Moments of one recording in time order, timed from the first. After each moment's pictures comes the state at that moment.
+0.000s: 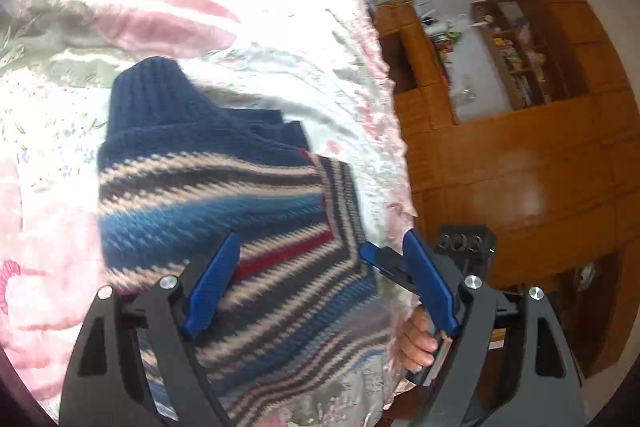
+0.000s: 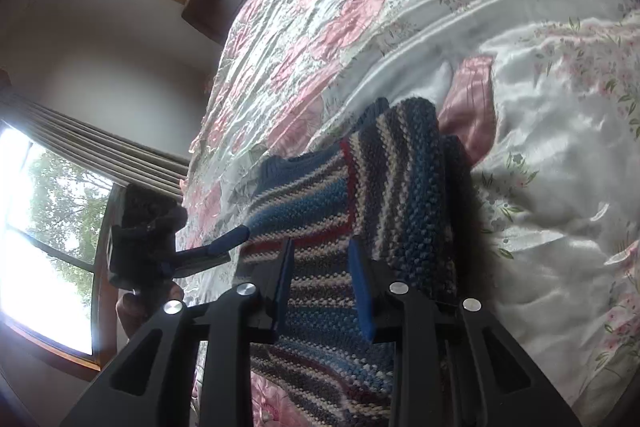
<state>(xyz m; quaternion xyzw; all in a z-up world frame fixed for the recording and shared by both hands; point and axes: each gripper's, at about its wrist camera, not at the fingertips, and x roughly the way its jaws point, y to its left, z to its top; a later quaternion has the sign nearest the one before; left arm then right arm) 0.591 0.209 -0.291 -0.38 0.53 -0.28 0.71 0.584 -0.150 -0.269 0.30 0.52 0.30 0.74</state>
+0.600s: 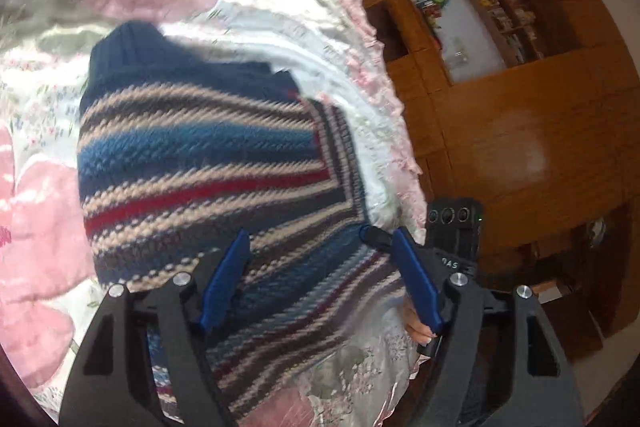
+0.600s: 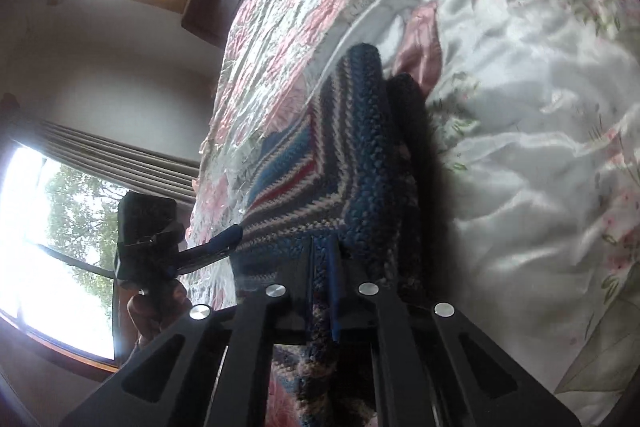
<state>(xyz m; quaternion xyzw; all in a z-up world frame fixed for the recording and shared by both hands) 0.557 0.189 -0.300 -0.33 0.54 -0.33 0.71 0.544 -0.182 -0.307 0.35 0.52 0.31 0.71</state>
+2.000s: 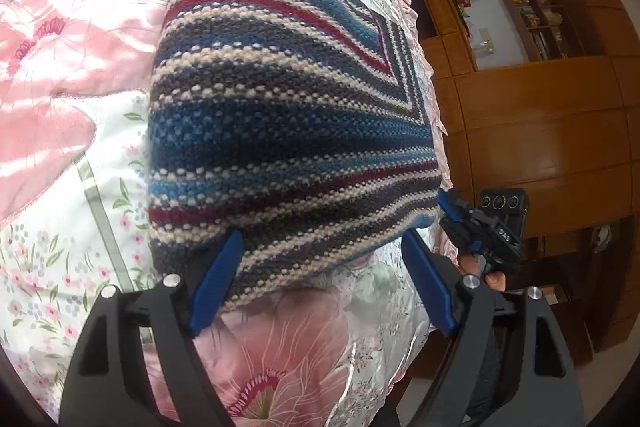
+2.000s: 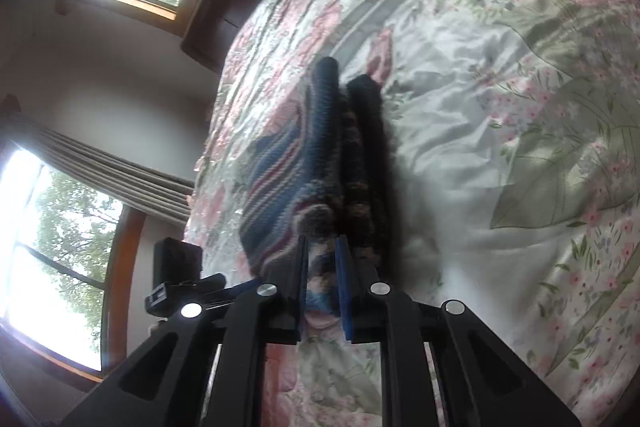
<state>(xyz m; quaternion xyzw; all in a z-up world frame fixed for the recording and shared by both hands) 0.474 0.211 -0.336 -0.33 0.57 -0.32 0.68 0.459 -0.217 -0.266 0.35 0.46 0.30 0.76</state>
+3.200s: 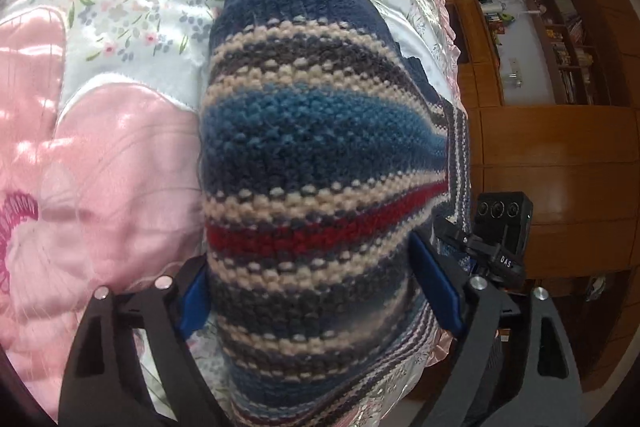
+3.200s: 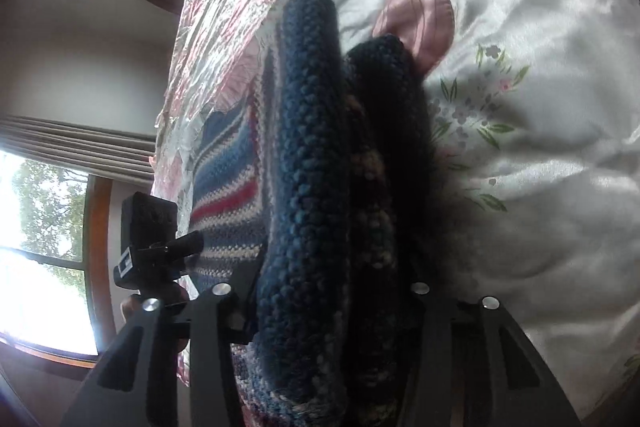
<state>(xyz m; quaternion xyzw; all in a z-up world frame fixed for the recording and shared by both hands) 0.579 0.240 -0.366 -0.37 0.60 -0.26 0.66 0.579 -0.137 -0.317 0.28 0.59 0.28 0.70</state>
